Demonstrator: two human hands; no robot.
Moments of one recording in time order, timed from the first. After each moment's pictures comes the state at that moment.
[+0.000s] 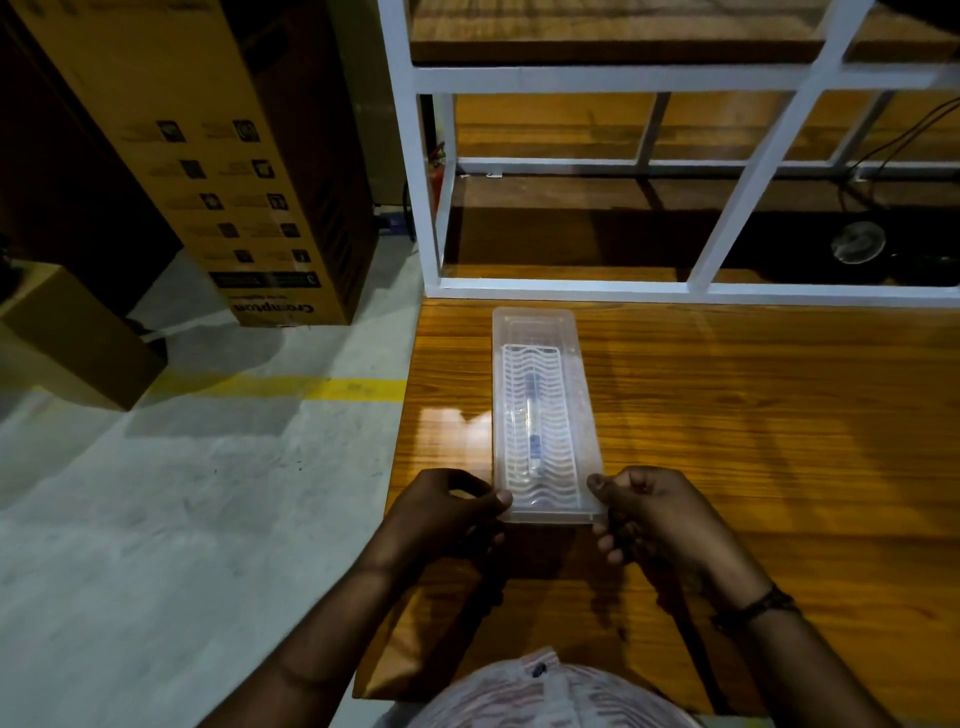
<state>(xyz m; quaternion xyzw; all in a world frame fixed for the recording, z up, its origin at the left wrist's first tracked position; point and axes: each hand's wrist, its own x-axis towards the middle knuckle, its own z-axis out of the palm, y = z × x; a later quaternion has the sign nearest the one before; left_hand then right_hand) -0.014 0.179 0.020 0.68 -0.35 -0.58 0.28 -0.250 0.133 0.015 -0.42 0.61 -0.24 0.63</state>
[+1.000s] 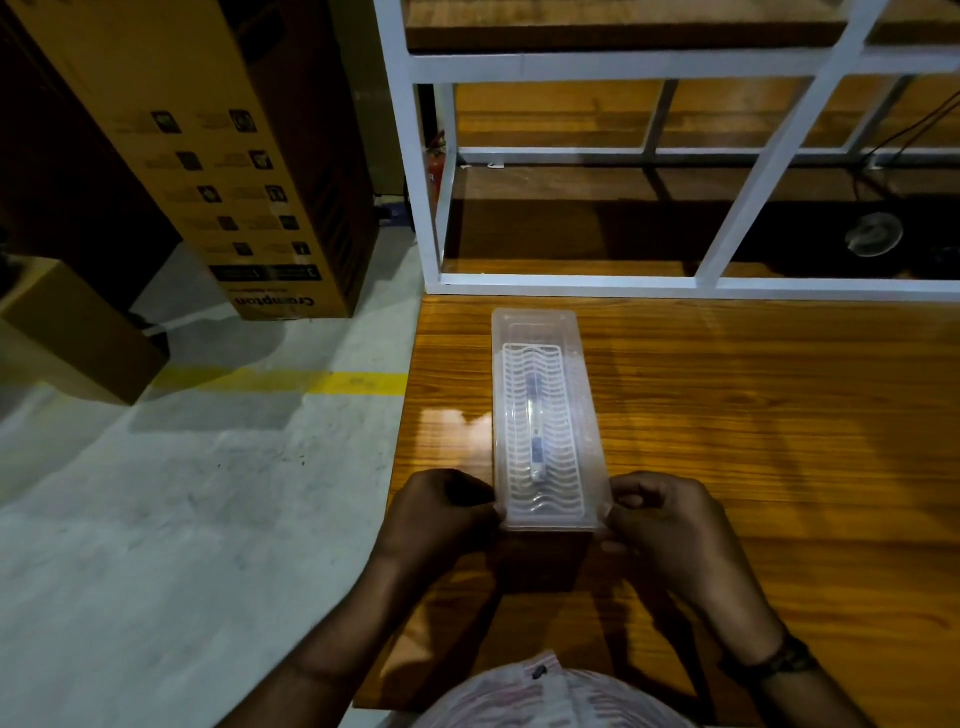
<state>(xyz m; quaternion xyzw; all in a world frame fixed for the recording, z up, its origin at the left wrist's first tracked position) -0.018 0.180 0.024 0.71 -0.41 -0.48 0.31 -0.248 0.142 0.000 -0.51 0.61 -0.31 0.52</state>
